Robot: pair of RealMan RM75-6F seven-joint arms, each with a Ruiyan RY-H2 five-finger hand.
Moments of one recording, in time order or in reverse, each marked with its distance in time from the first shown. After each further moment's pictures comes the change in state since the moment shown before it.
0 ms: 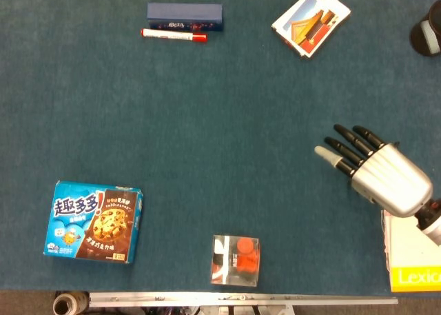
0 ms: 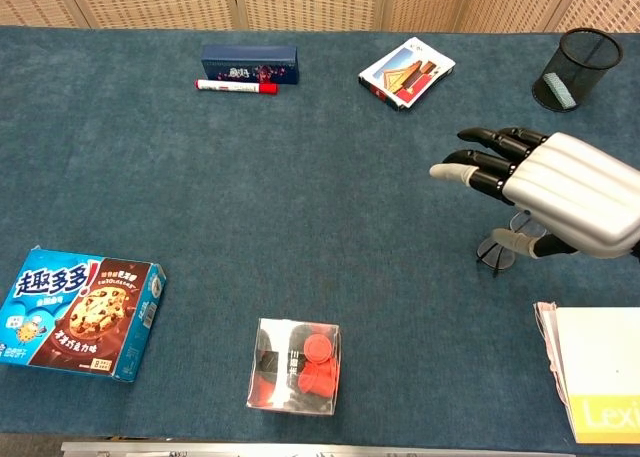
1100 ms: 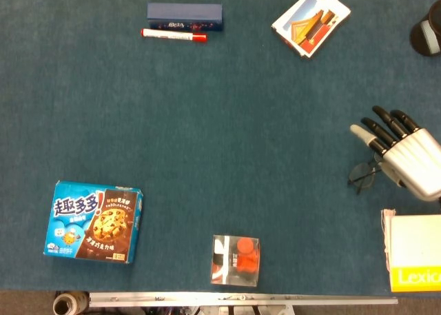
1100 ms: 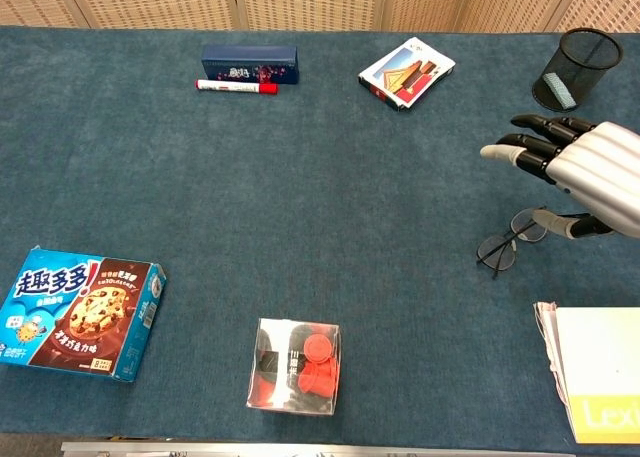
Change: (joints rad) left arm -0.005 -0.007 0.005 -0.003 0.005 -0.008 0.027; right arm -0.032 -0.028 0.016 0.167 0.088 0.028 0.078
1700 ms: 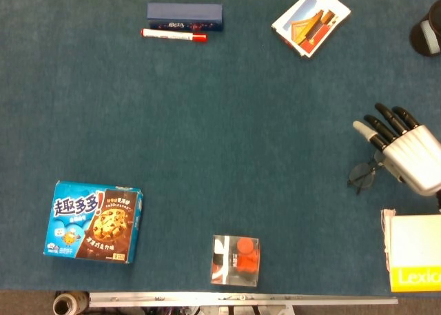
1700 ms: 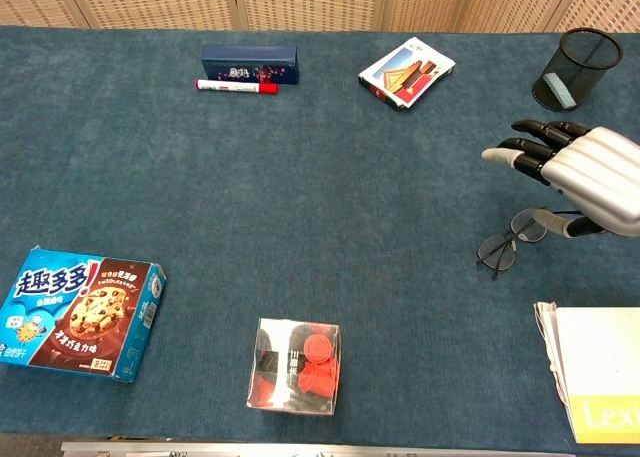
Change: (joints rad) left arm 0.001 0.001 0.000 0.001 -0.001 0.000 -0.004; right arm 0.007 -0.044 0.012 0.057 0.044 -0.035 -0.015
